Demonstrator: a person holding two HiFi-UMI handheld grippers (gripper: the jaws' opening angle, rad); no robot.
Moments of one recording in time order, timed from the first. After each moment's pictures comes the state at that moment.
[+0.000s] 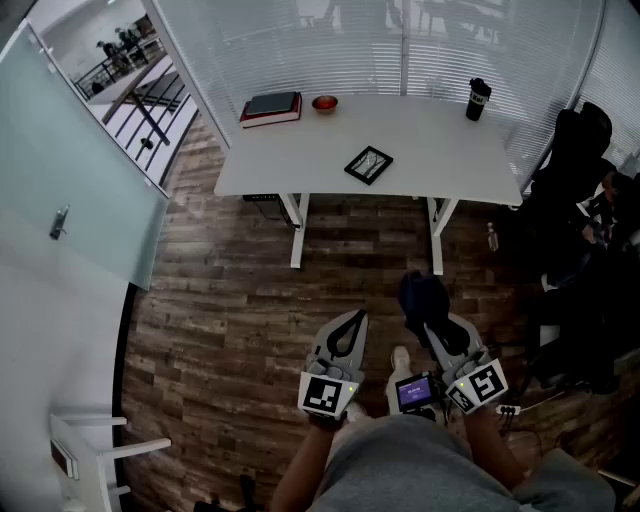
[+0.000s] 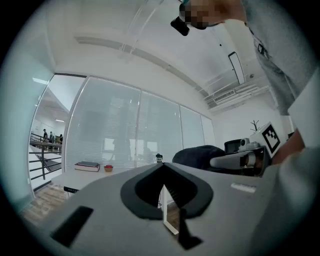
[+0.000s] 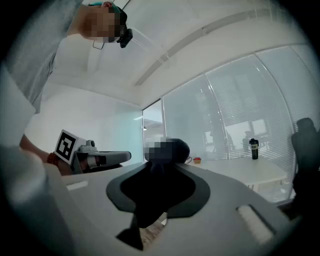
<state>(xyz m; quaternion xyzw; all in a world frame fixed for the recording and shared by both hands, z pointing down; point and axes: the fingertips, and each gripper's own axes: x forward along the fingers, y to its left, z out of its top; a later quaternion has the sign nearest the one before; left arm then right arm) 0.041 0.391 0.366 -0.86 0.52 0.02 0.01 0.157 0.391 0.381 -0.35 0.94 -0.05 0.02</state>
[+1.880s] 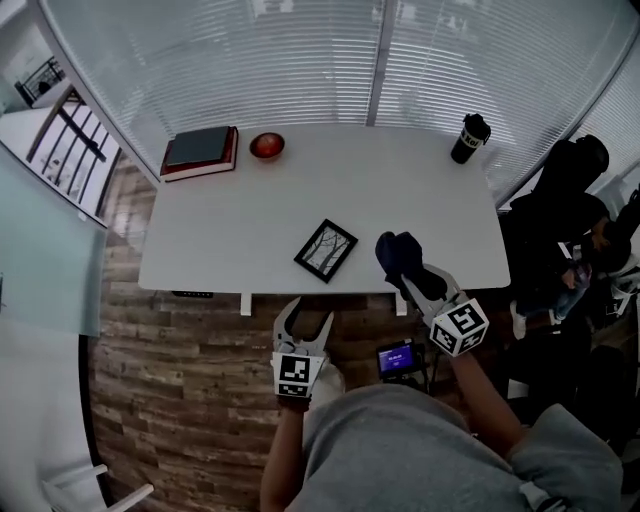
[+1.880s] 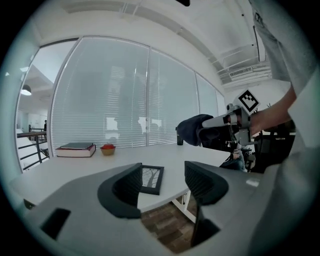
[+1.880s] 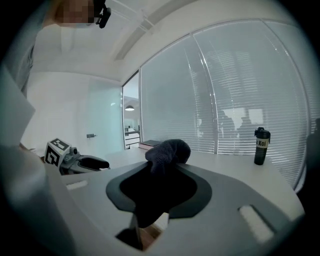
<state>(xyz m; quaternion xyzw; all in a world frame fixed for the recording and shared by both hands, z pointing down) 0.004 -0.038 0.508 -0.84 0.52 -0.11 -0.06 0.175 -0.100 0.446 -0.38 0.92 -0.09 -0.10</state>
